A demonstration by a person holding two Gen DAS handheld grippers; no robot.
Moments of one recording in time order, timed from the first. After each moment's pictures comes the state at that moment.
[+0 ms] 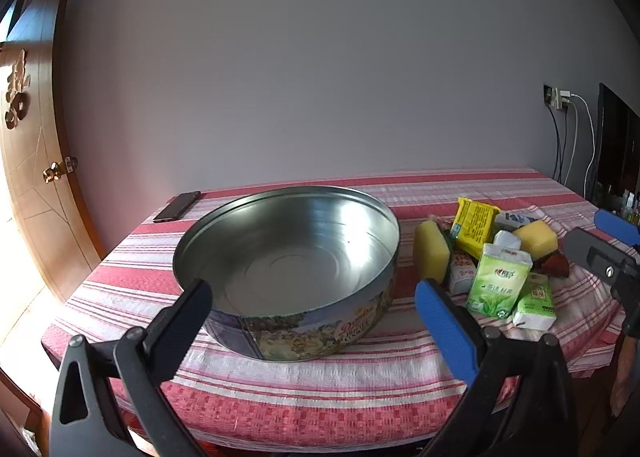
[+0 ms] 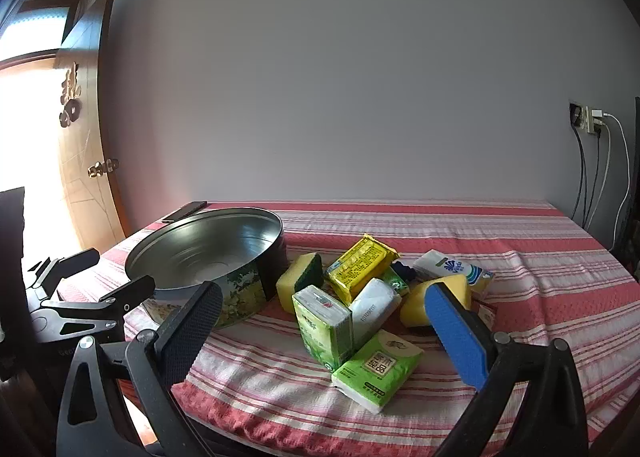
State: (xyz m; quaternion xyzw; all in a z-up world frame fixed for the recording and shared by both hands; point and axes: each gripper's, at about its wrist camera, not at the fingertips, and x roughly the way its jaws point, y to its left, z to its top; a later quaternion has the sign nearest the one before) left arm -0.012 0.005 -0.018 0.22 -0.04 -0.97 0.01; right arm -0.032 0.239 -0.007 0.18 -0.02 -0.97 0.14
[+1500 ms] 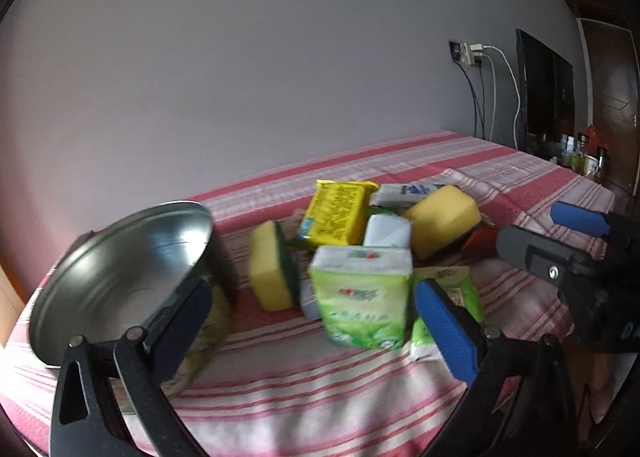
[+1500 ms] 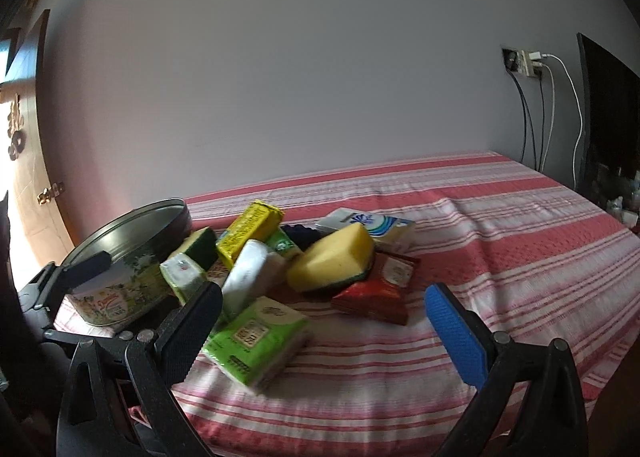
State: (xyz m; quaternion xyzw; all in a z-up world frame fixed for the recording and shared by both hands) left arm -0.062 0.130 -0.054 0.22 -0.11 -0.96 -0.14; right arm -0.053 0.317 -0.055 0.21 -0.08 -0.97 0.05
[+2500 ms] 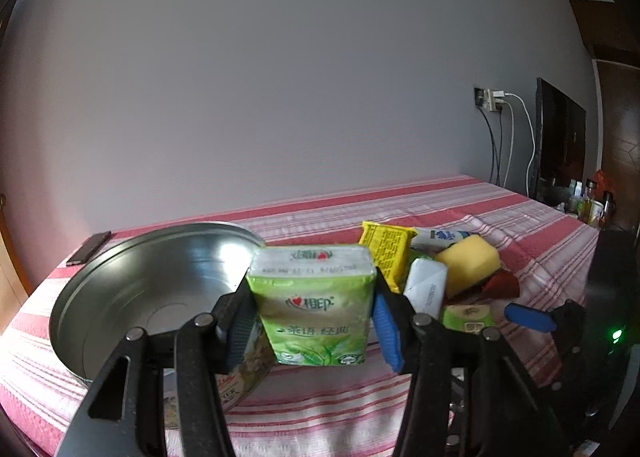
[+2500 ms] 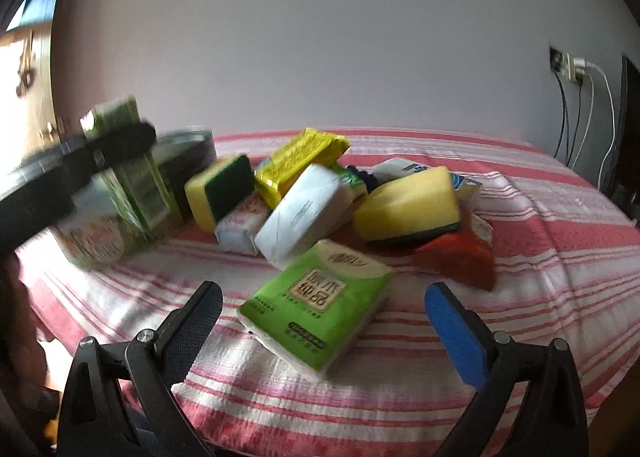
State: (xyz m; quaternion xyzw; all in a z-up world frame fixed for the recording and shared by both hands) left arm -0.058 0.087 -0.032 0.18 -0.05 -0.98 -0.11; right arm -0.074 0.243 -0.096 0.27 0.02 -0.96 0.07
